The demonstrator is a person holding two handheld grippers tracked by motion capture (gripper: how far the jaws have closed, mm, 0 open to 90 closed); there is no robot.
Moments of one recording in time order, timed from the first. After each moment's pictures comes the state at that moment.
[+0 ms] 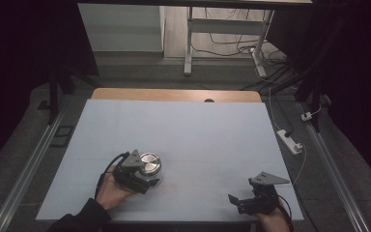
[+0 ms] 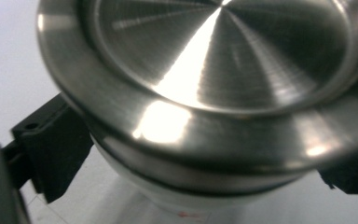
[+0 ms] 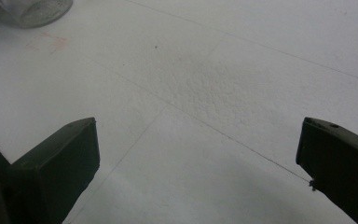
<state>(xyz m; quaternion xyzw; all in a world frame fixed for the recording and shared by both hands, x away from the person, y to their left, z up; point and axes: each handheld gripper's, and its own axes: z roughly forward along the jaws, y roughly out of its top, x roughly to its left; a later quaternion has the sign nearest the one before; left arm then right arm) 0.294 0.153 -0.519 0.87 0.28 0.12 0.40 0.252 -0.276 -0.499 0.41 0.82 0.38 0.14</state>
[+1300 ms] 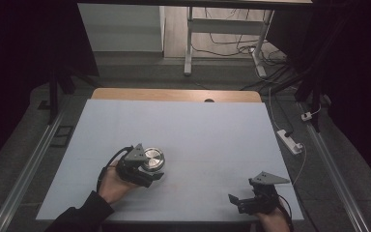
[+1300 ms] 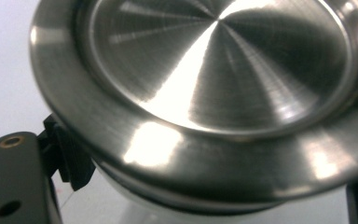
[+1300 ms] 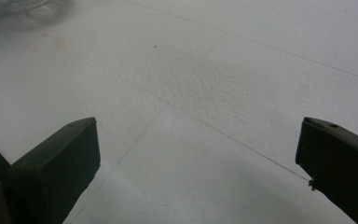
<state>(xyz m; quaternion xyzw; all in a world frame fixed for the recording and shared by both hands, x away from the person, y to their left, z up) 0.300 0.141 -0.491 0.87 0.26 0.11 0.40 0.253 -0.277 -0.500 0.41 0.82 0.38 0.13</state>
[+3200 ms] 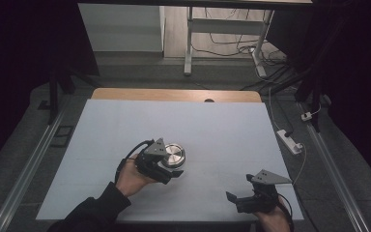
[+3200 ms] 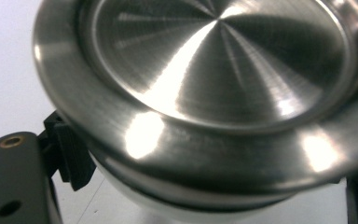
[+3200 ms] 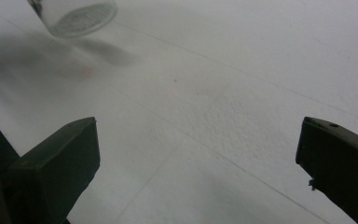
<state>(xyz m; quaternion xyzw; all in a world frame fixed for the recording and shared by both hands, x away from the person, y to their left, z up) 0.313 0.091 -0.466 0.87 0.21 0.08 0.43 0.249 -0.268 -0.482 0.38 0.81 0.43 0.14</state>
